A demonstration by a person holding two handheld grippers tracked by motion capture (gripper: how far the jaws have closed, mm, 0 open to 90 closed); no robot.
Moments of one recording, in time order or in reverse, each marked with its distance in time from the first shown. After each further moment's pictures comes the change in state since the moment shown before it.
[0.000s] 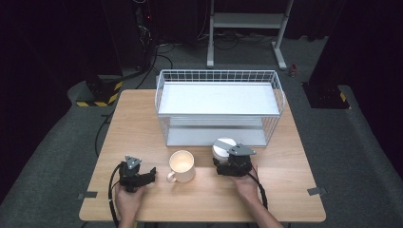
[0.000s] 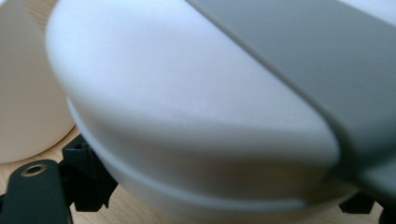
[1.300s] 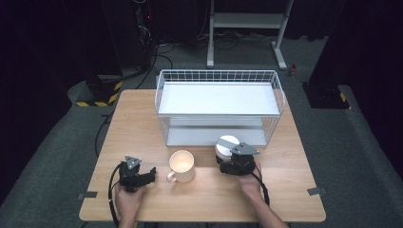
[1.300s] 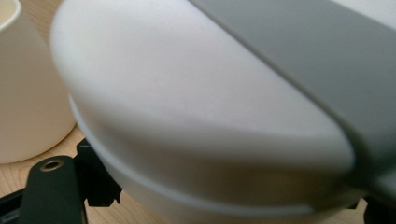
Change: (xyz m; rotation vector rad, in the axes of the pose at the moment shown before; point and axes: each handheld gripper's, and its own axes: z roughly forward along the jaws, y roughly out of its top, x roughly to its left) left arm 0.000 0.000 0.000 -0.001 -0.001 -0.004; right arm -0.006 0.006 -0.013 -0.021 -0.013 -0.017
